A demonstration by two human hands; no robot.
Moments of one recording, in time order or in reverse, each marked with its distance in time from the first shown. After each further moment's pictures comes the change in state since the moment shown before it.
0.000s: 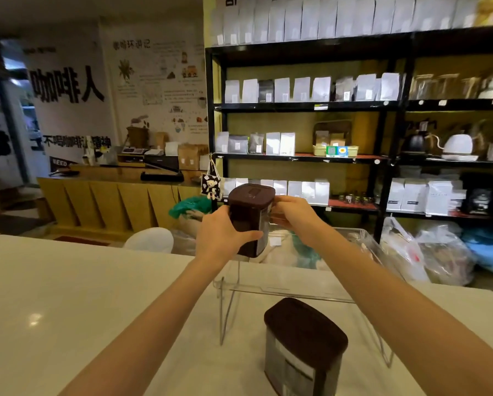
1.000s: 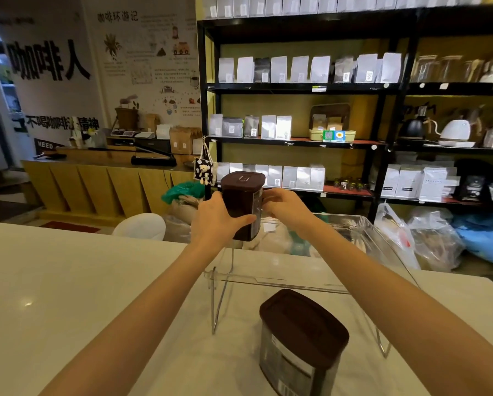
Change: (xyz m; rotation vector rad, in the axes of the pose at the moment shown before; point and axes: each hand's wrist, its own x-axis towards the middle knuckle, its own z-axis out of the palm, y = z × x) left_hand 0.026 -0.021 0.028 0.039 -0.029 -0.010; right_hand 0.024 0.030 0.002 -0.371 -0.049 -0.130
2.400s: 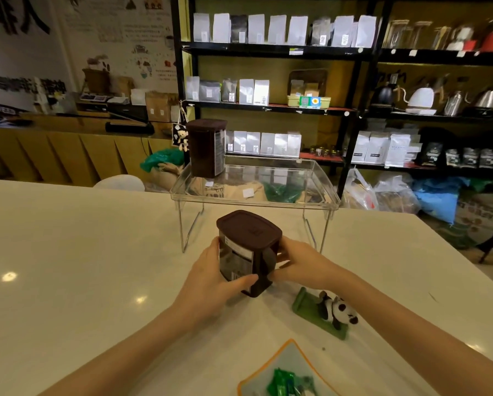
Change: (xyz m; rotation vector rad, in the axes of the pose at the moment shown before) left_hand -0.223 0.010 0.019 -0.223 -0.358 -0.027; right_hand -0.211 0.089 -0.035 -0.295 -0.350 0.039
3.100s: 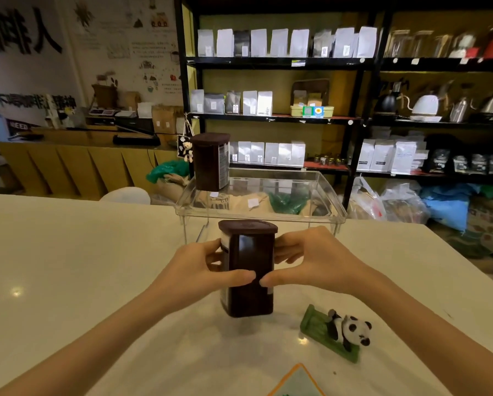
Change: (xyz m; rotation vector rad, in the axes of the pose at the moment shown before) left_hand 0.006 0.035 -0.056 -0.105 -0.177 -0.012; right_hand -0.027 -0.050 -0.029 -0.078 0.118 -0.148
